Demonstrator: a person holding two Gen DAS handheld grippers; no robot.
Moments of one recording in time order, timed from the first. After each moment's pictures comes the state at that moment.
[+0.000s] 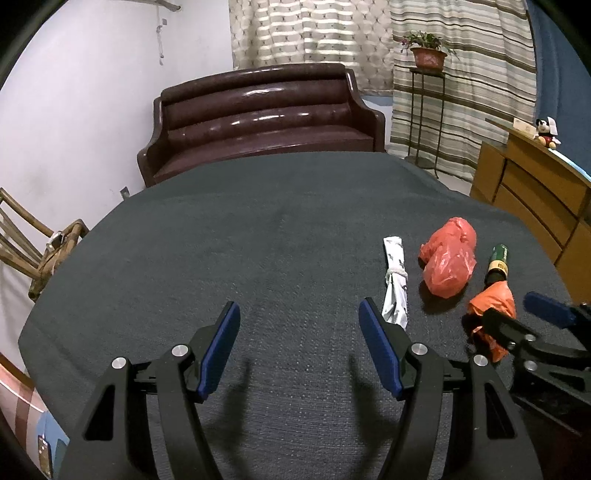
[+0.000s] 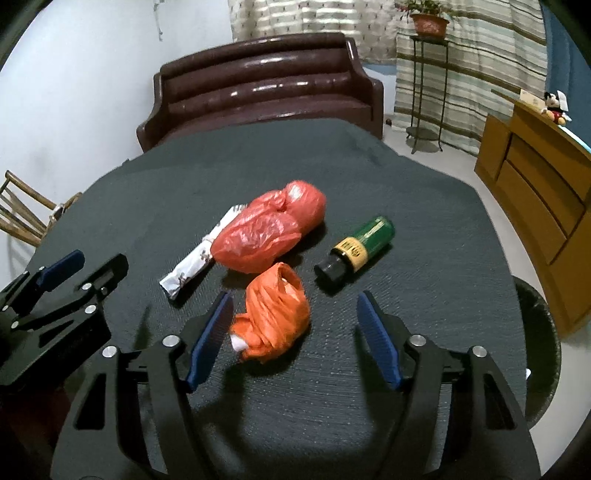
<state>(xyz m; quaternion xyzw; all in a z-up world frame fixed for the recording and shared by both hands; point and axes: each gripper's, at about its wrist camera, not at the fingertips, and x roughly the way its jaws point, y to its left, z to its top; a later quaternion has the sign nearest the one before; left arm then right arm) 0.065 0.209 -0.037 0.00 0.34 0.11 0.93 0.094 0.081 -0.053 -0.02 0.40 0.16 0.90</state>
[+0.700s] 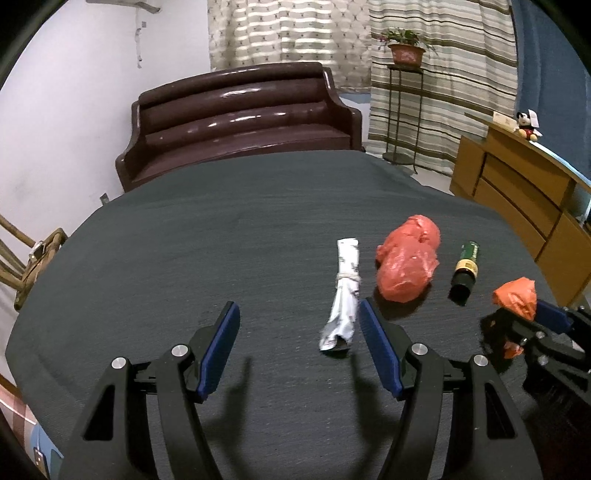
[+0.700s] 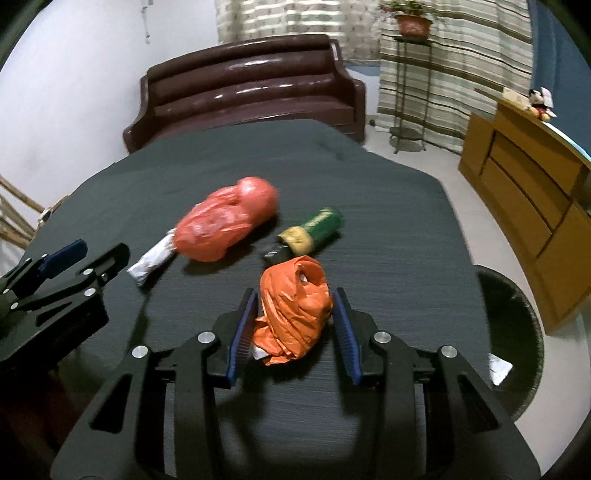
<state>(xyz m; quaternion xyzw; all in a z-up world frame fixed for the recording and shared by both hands) 0.081 0.182 -0.038 0.00 0.35 0.06 0.93 0.084 0.037 -0.053 -0.01 0.38 0.12 0.92</state>
